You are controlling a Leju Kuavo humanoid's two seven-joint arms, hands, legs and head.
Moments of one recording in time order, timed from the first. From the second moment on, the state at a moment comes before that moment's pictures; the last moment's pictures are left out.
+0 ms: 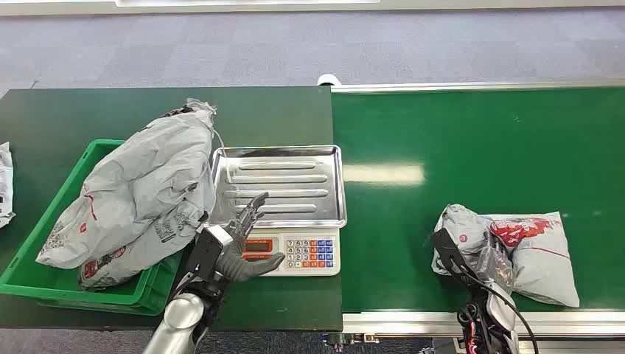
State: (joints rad) left arm -0.18 -0.15 -0.18 -1.20 -0.15 -0.10 -0.41; right arm -0.34 0.02 -0.30 -0.72 1.27 -0.45 0.17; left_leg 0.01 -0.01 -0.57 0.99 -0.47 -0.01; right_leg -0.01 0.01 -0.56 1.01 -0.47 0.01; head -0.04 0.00
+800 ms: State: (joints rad) left arm -0.18 -0.15 -0.16 -1.20 -0.16 -0.12 -0.42; right arm -0.35 0.03 -0.34 -0.71 1.28 -0.61 0.06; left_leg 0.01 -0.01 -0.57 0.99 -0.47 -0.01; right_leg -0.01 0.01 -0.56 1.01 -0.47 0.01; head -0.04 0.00
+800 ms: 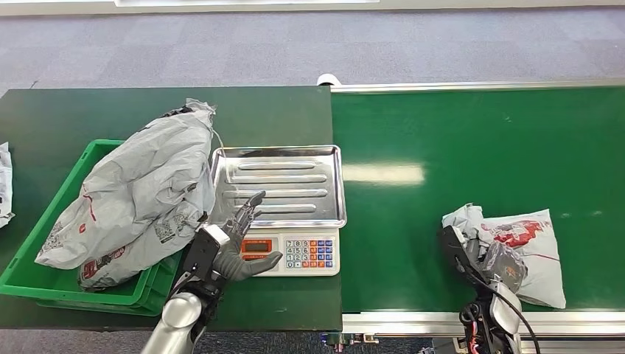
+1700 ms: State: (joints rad) left arm -0.21 -0.14 -0.19 -1.16 -0.14 -0.05 -0.52; right arm -0.36 0.16 -0.25 -1.25 0.83 -0.69 -0.70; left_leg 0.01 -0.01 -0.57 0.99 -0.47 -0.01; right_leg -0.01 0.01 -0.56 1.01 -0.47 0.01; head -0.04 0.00
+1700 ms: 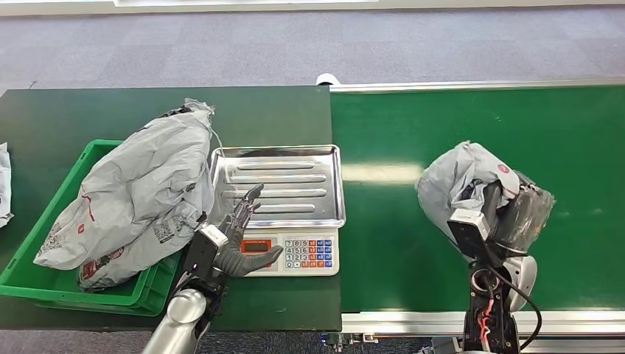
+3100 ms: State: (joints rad) left arm -0.22 -0.11 -0.19 -1.39 0.00 0.39 -0.70; right arm -0.71 0.00 0.73 -1.02 1.57 -0.69 -0.12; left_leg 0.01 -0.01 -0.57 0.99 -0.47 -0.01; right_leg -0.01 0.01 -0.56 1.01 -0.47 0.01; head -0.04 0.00
